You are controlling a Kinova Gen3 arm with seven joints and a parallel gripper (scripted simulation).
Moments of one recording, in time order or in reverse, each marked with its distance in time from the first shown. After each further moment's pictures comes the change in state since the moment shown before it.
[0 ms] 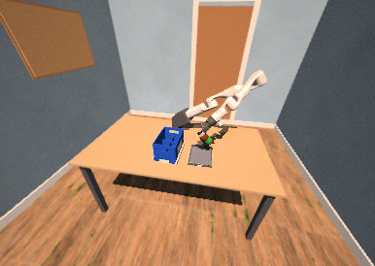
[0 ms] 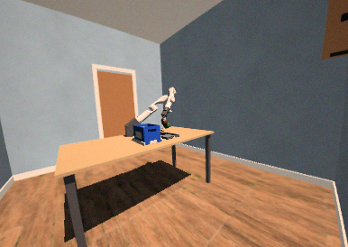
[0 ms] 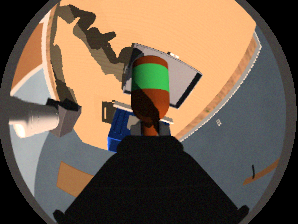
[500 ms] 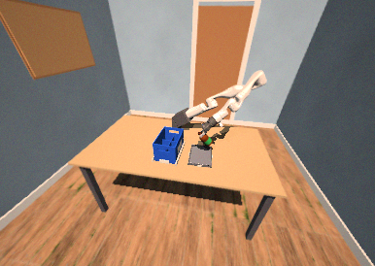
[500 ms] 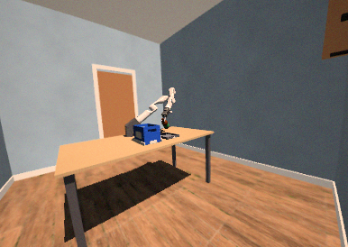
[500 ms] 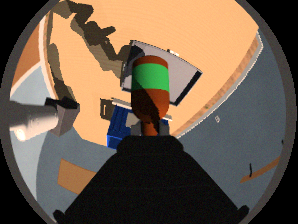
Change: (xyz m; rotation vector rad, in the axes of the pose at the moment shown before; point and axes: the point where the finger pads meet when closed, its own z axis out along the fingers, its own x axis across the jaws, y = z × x) arm 0.003 -0.001 -0.001 -0.059 0.011 -0.003
